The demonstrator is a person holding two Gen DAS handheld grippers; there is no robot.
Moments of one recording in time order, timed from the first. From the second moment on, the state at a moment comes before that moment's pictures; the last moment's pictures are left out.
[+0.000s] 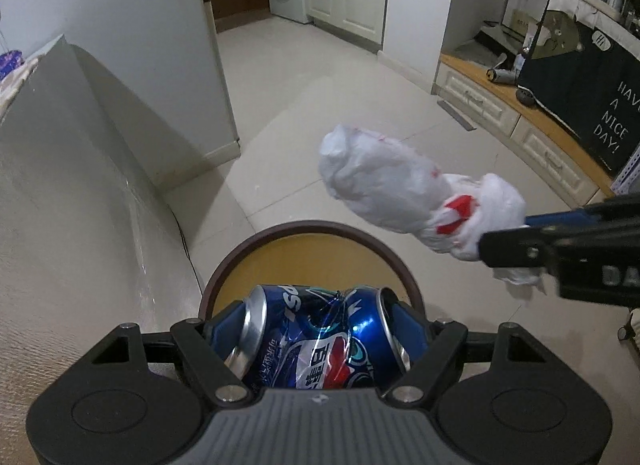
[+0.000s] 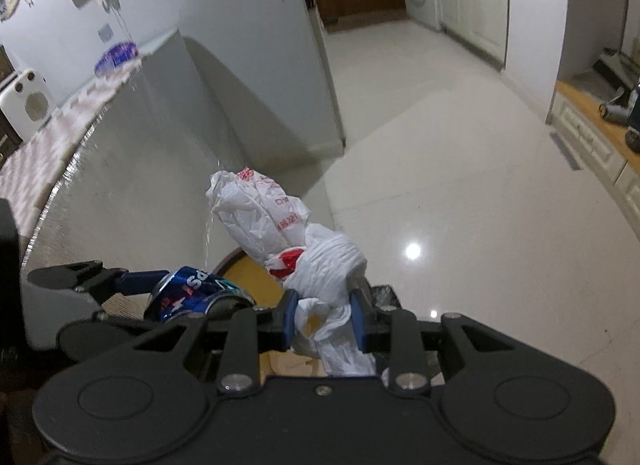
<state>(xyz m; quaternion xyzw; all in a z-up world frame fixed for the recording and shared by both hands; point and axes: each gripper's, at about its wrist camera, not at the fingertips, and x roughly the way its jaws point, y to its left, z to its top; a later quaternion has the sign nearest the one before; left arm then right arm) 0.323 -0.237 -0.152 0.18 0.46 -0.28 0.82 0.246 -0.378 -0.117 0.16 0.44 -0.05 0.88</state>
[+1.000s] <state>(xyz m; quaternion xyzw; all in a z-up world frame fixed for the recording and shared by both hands) 0.381 -0.202 -0.174 0.05 0.54 -0.19 0.82 0.335 -0.378 -0.216 0.25 0.52 -0.04 0.82</state>
